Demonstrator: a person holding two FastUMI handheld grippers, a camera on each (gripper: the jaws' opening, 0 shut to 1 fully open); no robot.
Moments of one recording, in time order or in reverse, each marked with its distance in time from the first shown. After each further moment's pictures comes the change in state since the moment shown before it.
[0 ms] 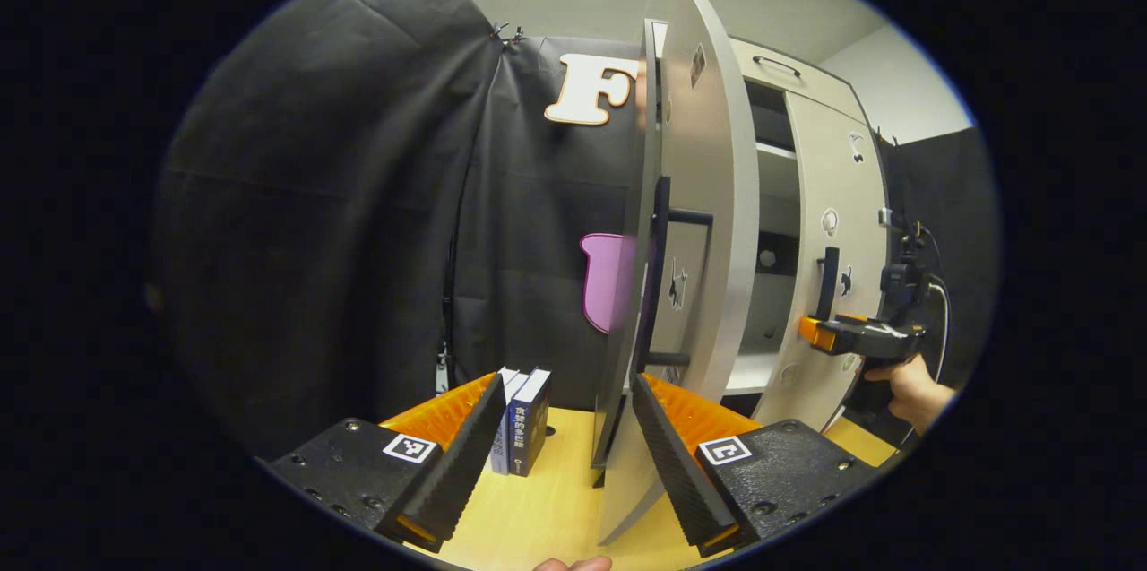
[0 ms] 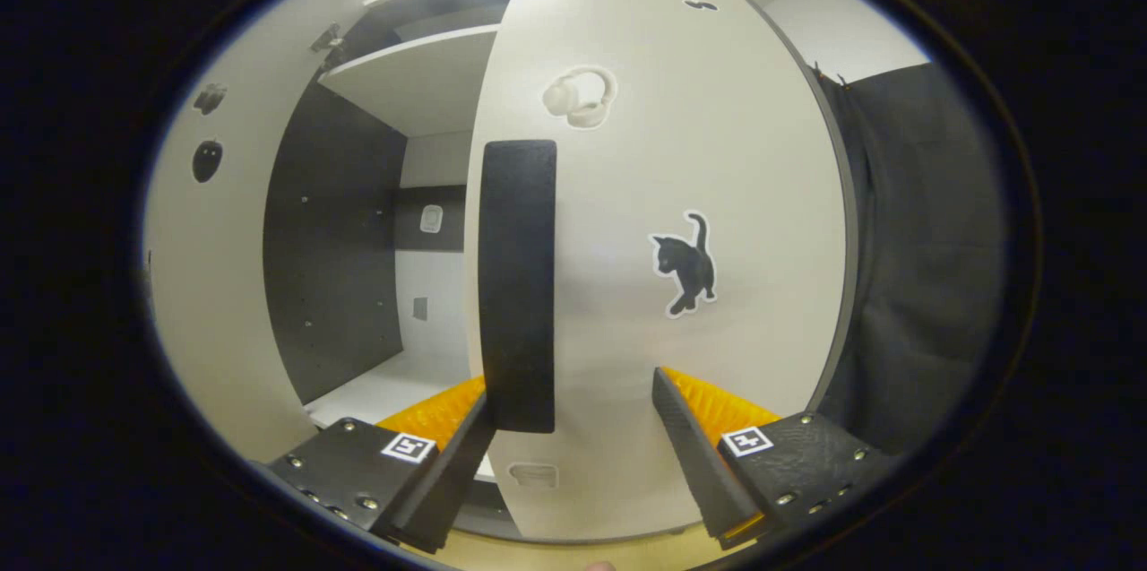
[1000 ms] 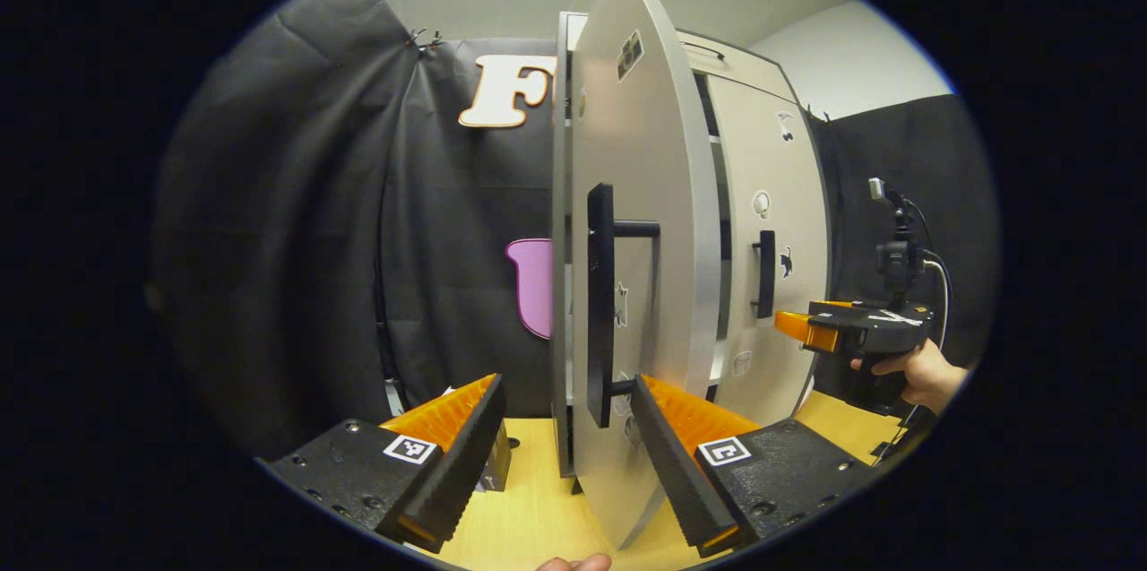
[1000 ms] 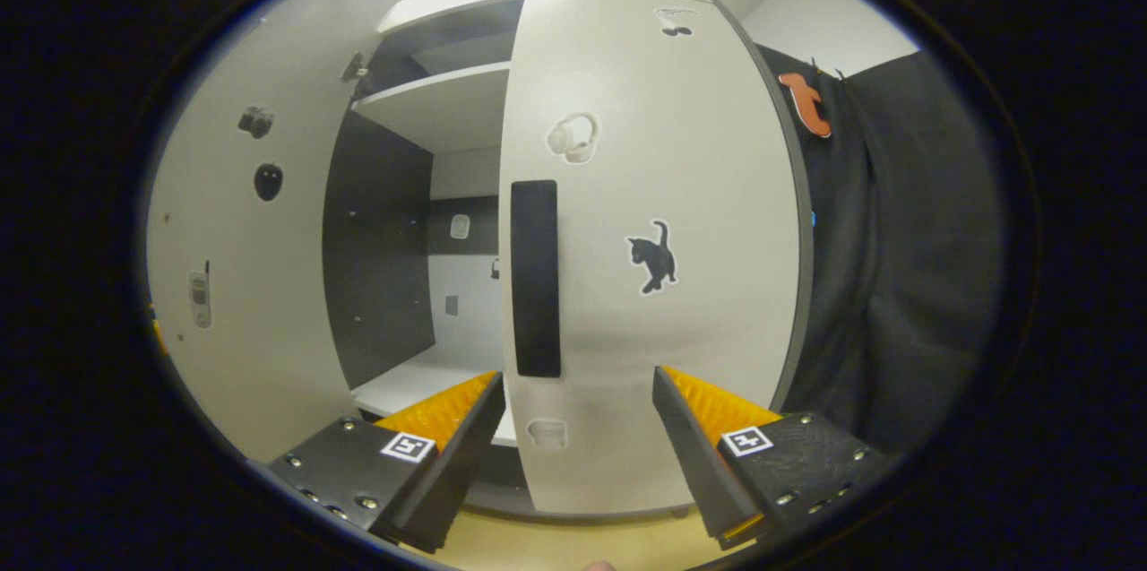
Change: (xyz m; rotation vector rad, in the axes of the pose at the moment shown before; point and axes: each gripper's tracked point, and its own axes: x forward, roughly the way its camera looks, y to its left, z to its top) left arm 0.018 -0.070 0.002 0.128 0.030 -0.222; right arm -0.079 -0.012 -0.002 0.034 0.014 0.088
